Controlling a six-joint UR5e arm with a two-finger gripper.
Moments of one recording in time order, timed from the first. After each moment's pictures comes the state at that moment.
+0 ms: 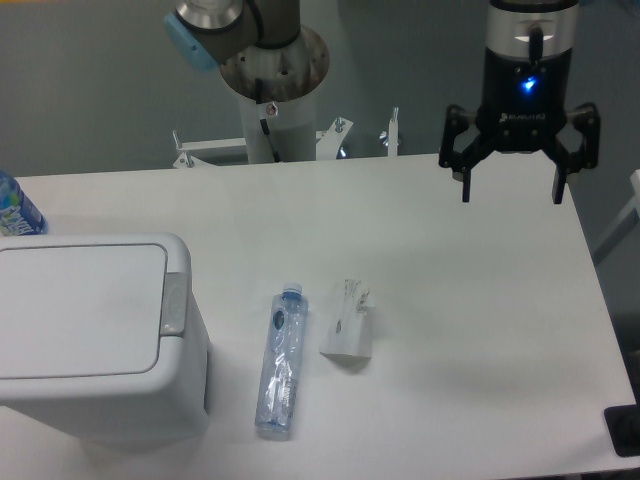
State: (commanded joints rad) arm 2.69 -1.75 -1.30 -1.25 1.37 0.84
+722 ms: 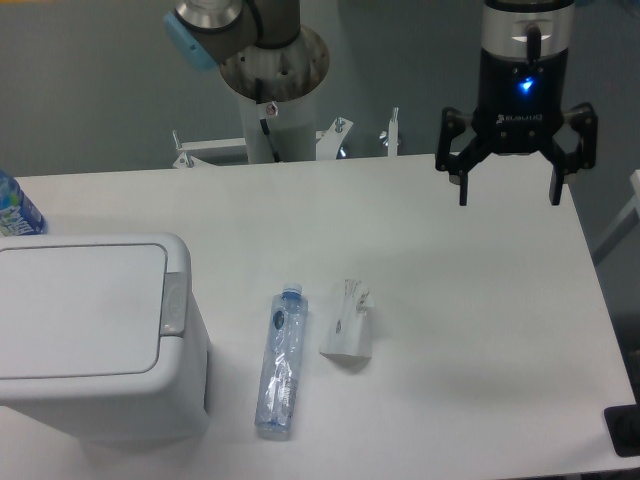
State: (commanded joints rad) arm 2.69 -1.75 -1.30 -1.25 1.37 0.69
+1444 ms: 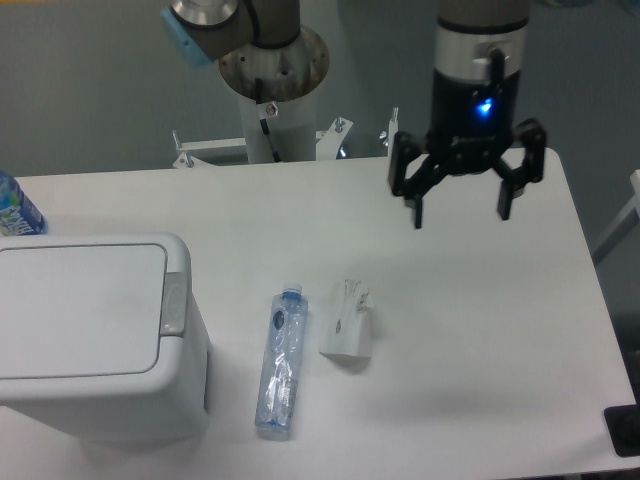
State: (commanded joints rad) arm 2.50 -1.77 -1.30 -1.25 1.35 0.31
